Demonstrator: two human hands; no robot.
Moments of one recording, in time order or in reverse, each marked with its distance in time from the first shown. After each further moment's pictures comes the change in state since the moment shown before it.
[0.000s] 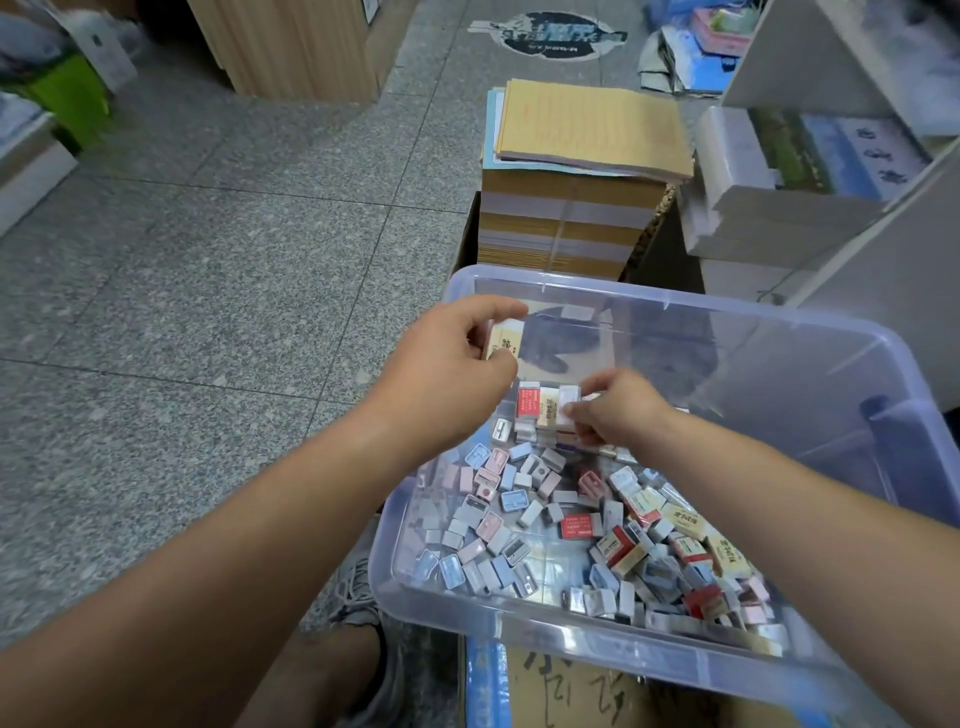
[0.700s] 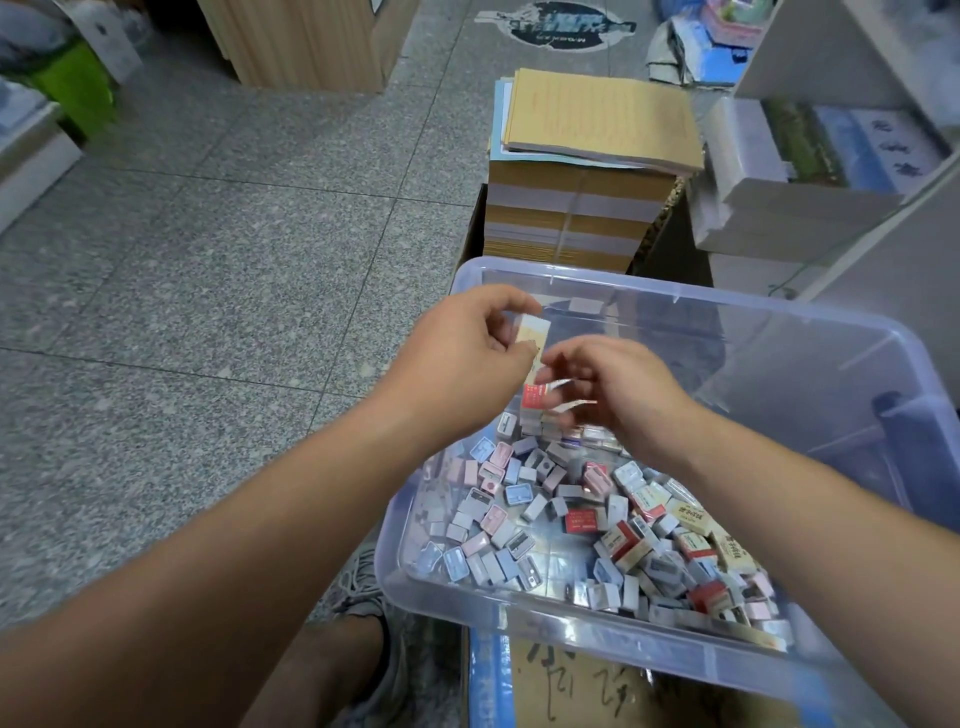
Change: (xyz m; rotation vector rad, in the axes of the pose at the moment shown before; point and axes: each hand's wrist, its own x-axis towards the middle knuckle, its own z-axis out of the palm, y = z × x) left_hand 0.007 0.000 0.004 0.055 0.034 0.038; right_hand -0.041 -0.028 0.002 0.488 -0.191 -0.216
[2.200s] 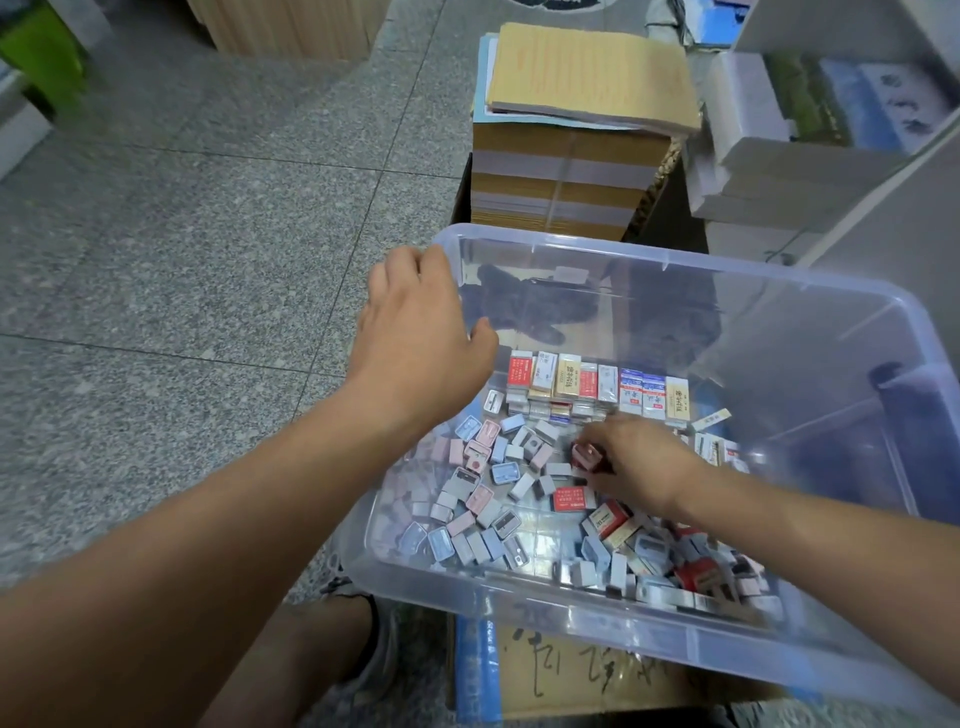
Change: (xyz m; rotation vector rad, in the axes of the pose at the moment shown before) left_hand 0.004 -0.012 0.010 0.594 0.113 -0.056; right_hand 0.007 0.095 -0.066 -1.575 -0.200 -0.108
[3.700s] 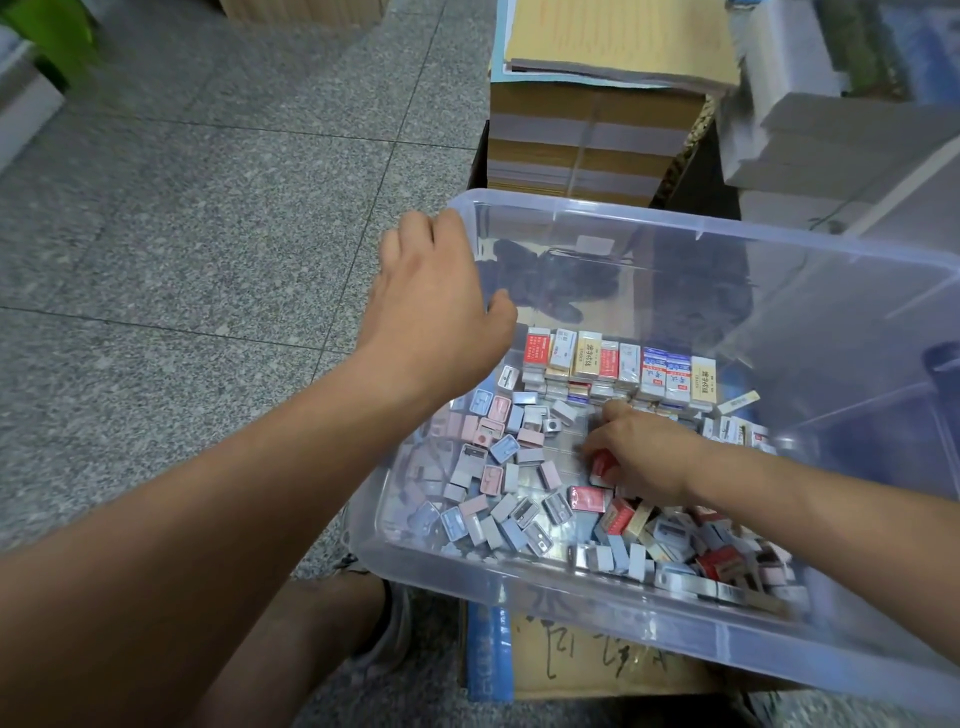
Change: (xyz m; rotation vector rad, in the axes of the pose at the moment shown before) left_hand 0.003 -0.001 0.003 0.007 0.018 0.017; right_hand 0.009 -0.006 0.005 -0.055 -0.204 -0.154
